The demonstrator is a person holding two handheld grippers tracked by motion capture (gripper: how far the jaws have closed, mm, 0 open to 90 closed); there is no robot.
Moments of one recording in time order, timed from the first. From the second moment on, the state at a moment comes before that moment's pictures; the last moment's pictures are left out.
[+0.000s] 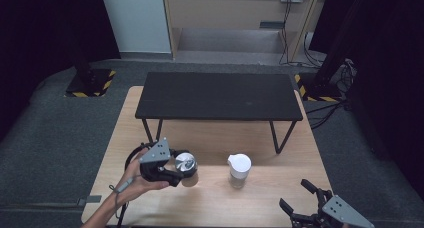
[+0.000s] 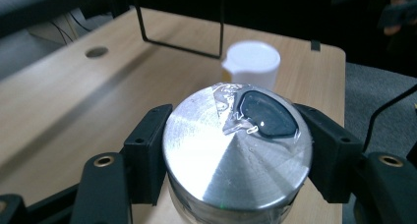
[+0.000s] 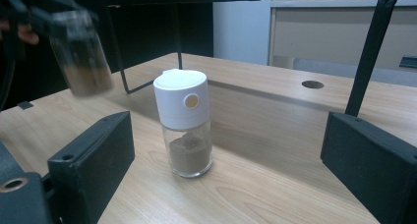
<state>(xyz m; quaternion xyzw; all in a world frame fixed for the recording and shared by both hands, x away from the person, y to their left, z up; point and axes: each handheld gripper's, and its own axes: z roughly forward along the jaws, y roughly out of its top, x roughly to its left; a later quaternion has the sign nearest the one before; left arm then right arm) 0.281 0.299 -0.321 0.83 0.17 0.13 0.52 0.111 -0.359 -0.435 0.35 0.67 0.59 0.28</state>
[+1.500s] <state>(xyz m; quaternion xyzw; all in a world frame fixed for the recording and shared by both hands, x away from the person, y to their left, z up) 0.376 0.307 -0.199 0.75 0.32 0.25 0.52 0.112 -0.361 -0.436 0.35 0.67 0.59 0.27</state>
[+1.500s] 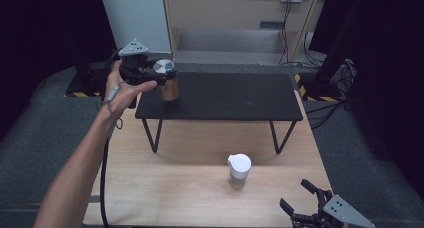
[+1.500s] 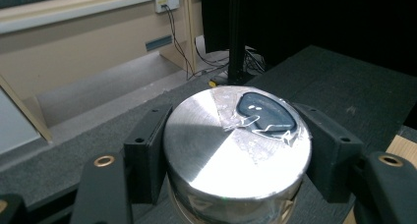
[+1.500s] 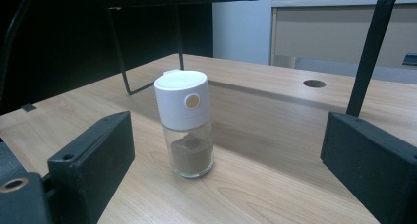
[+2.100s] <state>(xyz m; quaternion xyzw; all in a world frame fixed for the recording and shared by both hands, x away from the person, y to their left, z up) 0.378 0.311 -0.221 0.75 0.34 0.25 0.51 0.113 -0.362 -0.436 0.35 0.67 0.60 0.27</state>
